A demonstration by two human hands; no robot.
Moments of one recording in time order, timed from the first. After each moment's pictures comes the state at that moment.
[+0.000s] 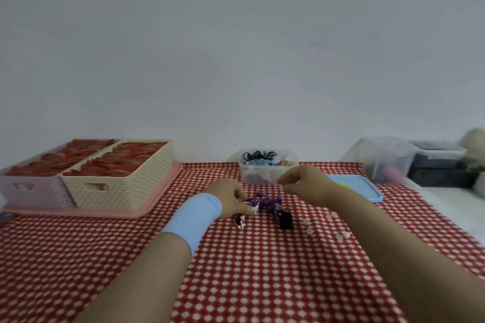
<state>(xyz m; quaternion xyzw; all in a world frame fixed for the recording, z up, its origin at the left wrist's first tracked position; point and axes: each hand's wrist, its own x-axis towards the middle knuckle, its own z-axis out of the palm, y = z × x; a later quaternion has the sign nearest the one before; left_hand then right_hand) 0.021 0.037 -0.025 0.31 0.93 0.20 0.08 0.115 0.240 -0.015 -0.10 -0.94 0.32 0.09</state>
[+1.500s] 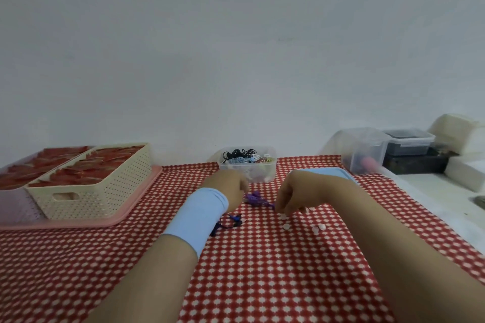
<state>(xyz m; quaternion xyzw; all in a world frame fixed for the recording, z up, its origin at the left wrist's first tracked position) 0.038 0.091 -0.018 0.36 0.93 0.08 -0.01 0.138 0.278 -0.006 -0.04 -0.97 0.21 -0.11</state>
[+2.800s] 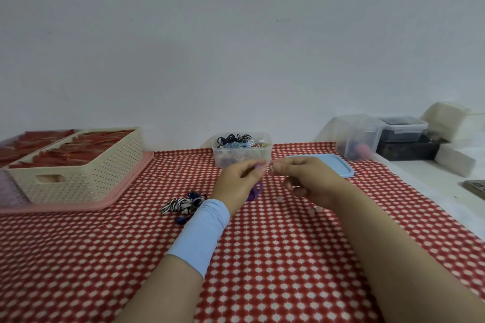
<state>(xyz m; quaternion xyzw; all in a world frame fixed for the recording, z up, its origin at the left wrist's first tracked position) 0.075 0.097 -0.060 0.35 0.75 0.55 0.05 0.153 0.266 -0.047 -0.13 -0.70 0.69 0.10</state>
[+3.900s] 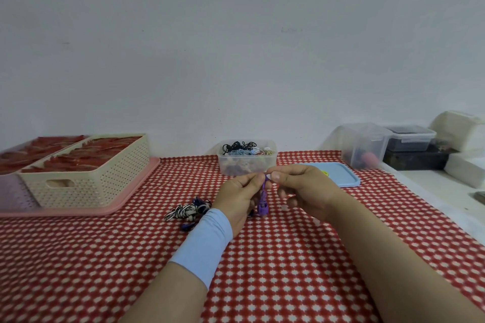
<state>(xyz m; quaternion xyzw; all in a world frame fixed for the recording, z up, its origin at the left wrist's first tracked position) 0.077 0.102 -0.072 0.23 0.60 0.74 0.21 0.158 0.245 -0.044 -0.07 -0.66 0.74 0.10</state>
